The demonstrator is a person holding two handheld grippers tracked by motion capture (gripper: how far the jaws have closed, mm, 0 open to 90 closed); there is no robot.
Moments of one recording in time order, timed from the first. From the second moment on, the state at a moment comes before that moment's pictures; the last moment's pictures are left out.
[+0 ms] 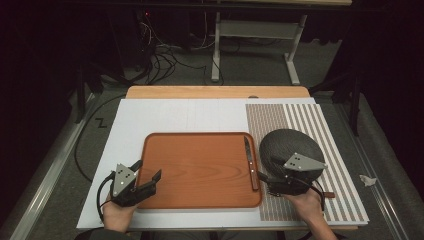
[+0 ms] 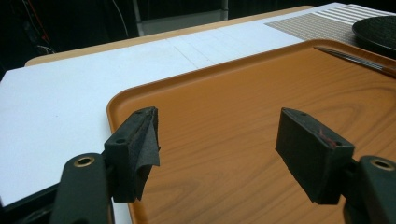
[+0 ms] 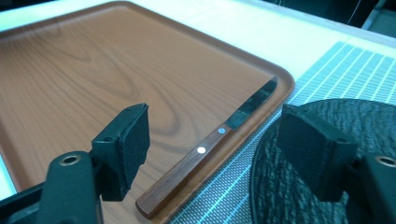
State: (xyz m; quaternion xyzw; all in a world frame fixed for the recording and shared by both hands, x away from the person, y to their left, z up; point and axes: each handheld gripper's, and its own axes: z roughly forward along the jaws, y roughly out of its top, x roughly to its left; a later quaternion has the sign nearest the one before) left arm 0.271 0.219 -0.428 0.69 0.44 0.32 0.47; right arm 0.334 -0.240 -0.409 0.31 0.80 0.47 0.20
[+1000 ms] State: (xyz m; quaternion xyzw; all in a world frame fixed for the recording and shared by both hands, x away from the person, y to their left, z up) left arm 0.271 0.219 -0.428 0.69 0.45 0.32 0.47; right arm 0.318 -0.299 -0.401 0.34 0.78 0.48 0.22
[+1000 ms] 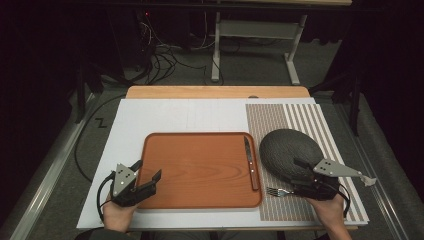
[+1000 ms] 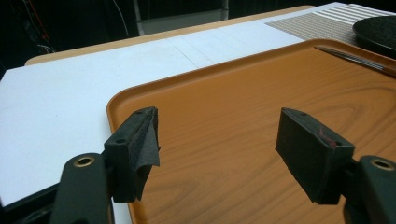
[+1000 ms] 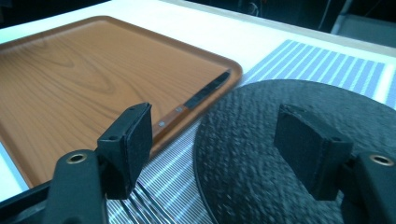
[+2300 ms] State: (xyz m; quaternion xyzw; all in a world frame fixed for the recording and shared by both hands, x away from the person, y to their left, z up) left arm 0.270 0.219 -0.428 0.69 0.45 0.32 0.47; right arm 0.302 -0.353 -0.414 0.34 0.88 0.30 0.16
